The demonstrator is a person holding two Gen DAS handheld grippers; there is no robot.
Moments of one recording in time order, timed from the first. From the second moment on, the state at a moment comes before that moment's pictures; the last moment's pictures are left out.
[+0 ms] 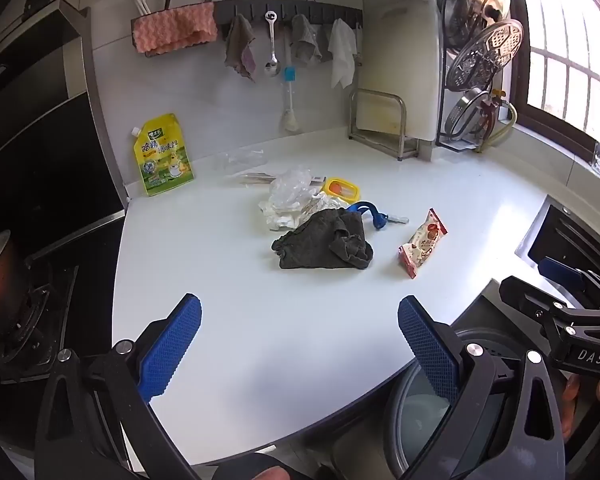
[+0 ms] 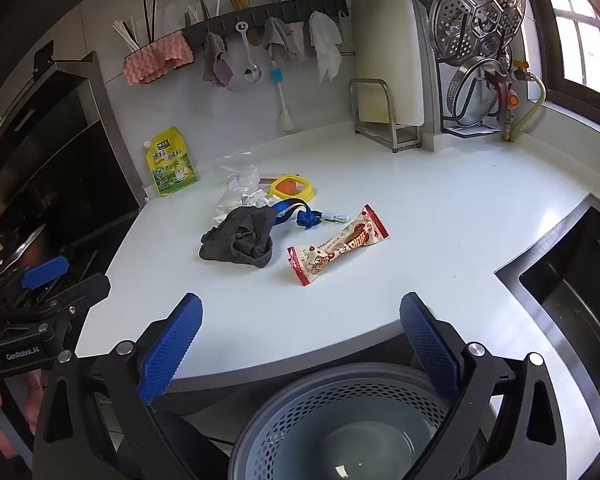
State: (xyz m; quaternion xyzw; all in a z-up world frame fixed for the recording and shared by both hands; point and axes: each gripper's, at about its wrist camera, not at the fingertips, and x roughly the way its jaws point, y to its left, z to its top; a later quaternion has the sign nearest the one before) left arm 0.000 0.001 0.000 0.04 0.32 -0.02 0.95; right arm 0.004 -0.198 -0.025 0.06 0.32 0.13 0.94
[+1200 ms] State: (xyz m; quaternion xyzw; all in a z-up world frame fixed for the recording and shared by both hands) left arm -0.008 0.007 0.001 0.04 0.32 -0.01 0.94; right arm -0.009 -0.200 -0.025 0.07 0.33 0.13 0.93
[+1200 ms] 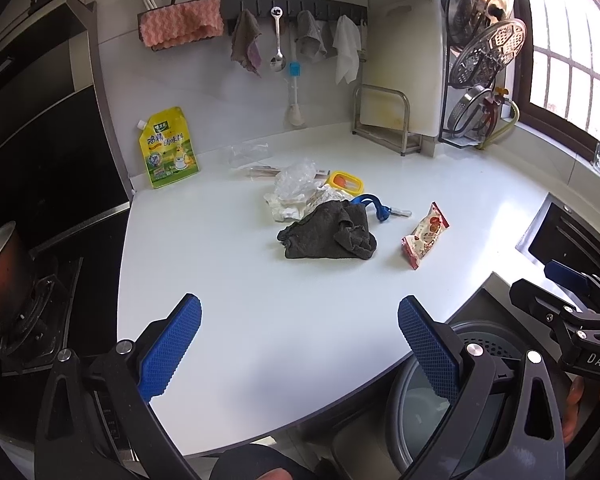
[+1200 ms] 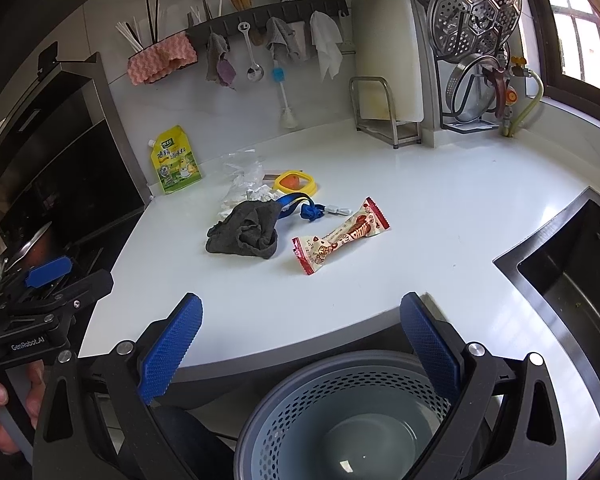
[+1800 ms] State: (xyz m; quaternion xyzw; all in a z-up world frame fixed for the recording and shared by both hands) left arm -0.009 0.010 -0.003 0.03 0.33 -0.01 0.94; right arm -0.013 -0.201 -0.030 0.08 0.33 0.13 0.93
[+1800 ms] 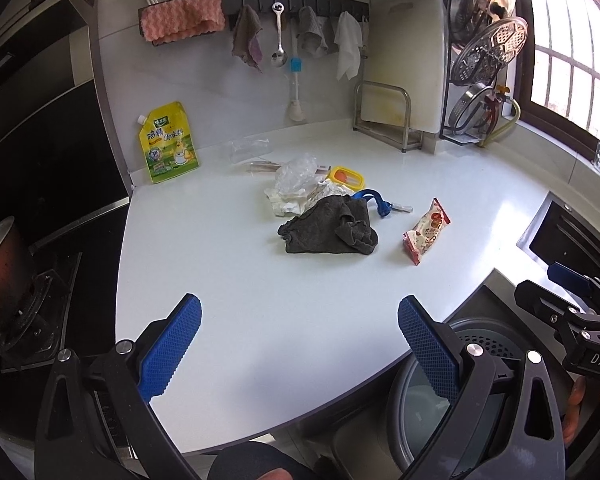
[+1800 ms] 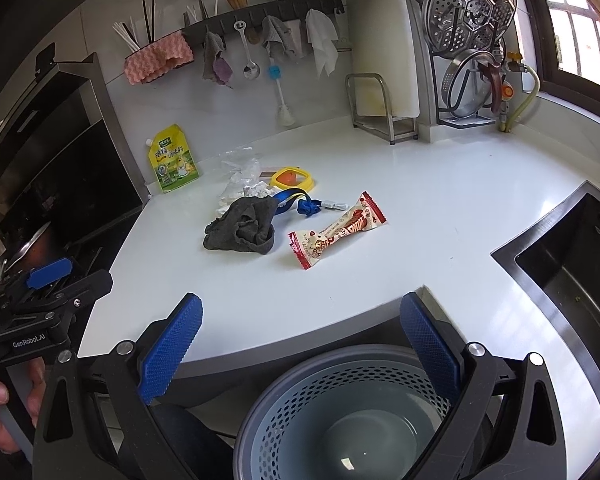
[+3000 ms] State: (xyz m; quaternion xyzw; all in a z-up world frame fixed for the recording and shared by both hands) left arm -0.027 0.008 0.005 0.04 0.32 -0.01 0.95; right arm -0.032 -0.200 -0.022 0.08 0.32 0.13 0.94
